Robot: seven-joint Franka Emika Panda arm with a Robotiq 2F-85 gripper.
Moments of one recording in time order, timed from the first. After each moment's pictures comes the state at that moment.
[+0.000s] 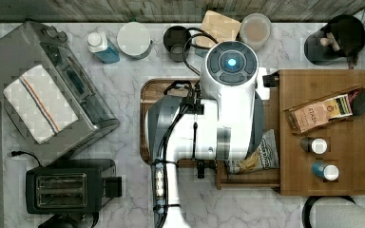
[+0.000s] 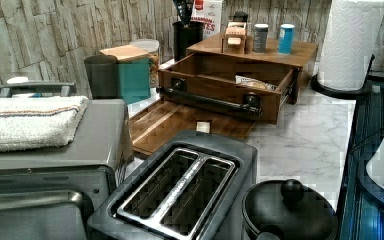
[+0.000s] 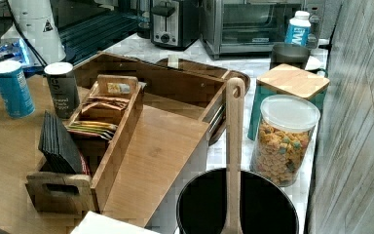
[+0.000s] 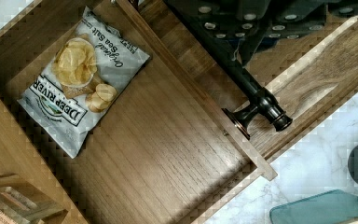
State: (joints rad) arm -0.03 0.07 -0.03 -1.86 -0.05 0.28 -0.12
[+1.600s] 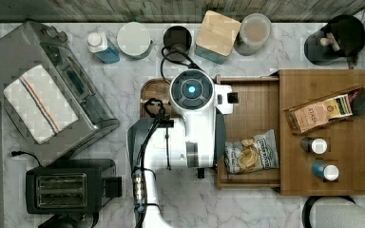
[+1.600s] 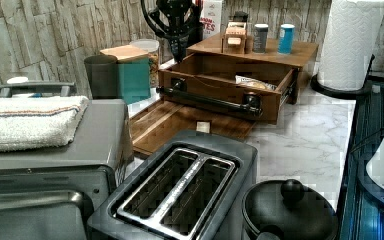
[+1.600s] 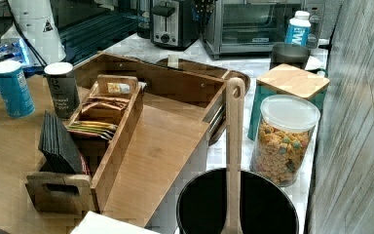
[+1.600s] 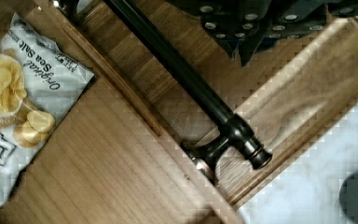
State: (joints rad) arm 0.02 0.06 0.03 -2.09 -0.04 0.54 -0.02
